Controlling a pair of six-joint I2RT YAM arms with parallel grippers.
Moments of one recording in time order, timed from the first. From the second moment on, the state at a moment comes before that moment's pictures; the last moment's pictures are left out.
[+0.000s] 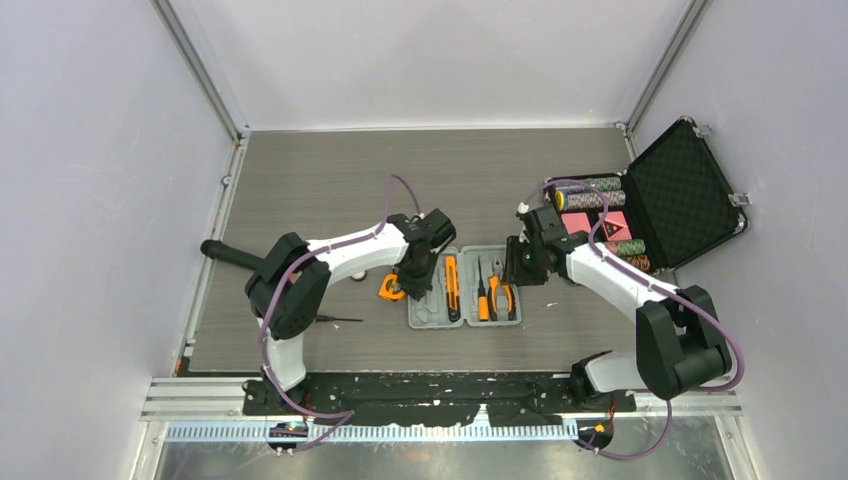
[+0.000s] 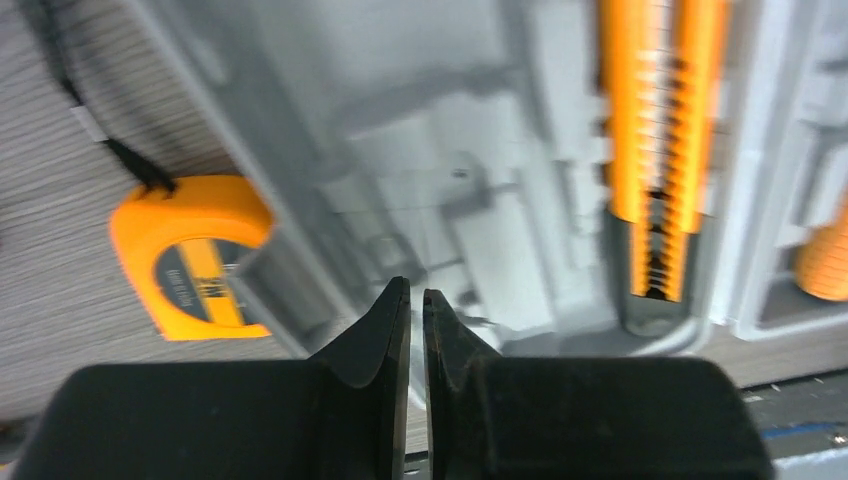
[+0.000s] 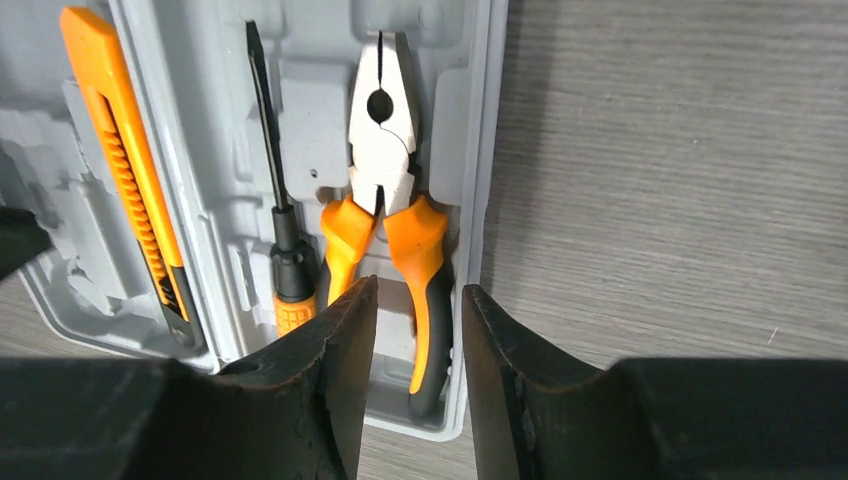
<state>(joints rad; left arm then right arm) -0.85 1.87 1.32 -0.80 -0.02 -0.54 0.36 1.37 0.78 -0.51 -0.12 0.38</state>
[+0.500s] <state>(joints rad) -0.67 1.88 1.31 -0.87 -0.09 -0.51 0.51 1.35 0.71 -0.46 -0.19 0.47</state>
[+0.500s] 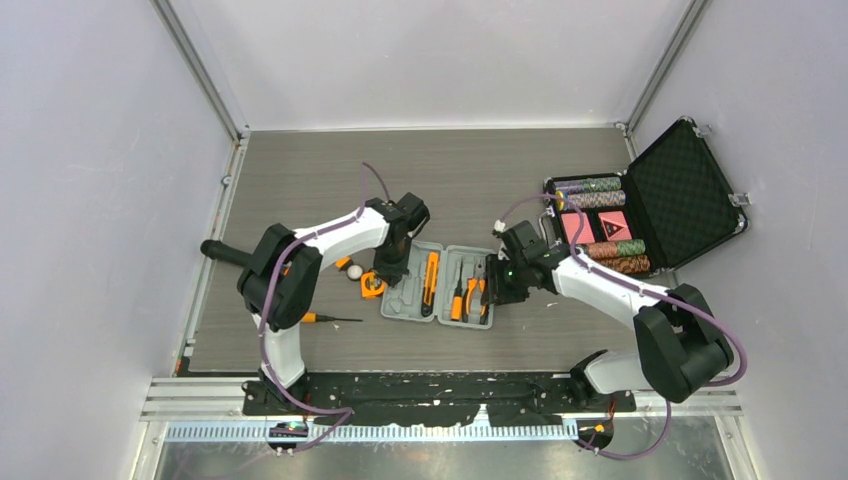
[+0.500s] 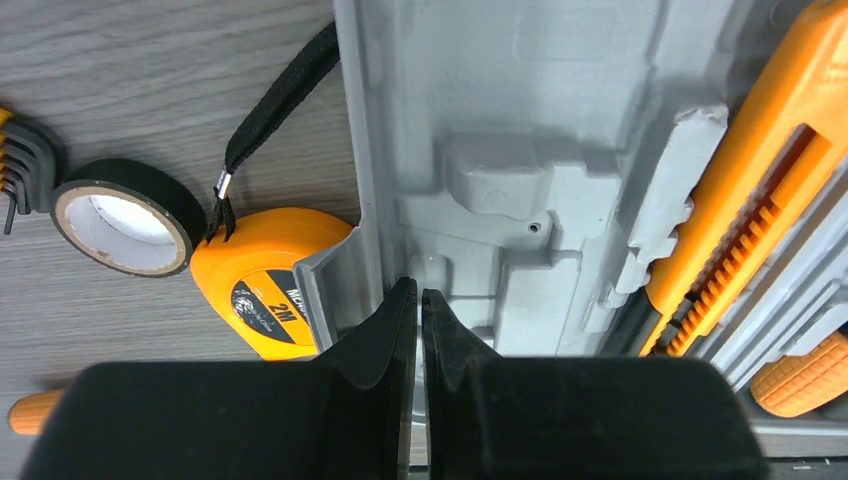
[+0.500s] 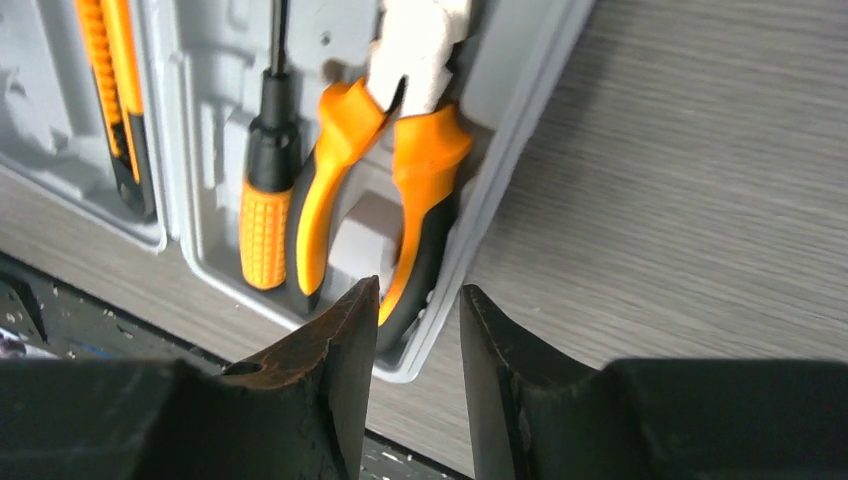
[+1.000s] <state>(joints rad) -0.84 1.67 1.32 -0.78 -0.05 -0.55 0.51 1.40 0.99 -0.42 -0.20 0.41</state>
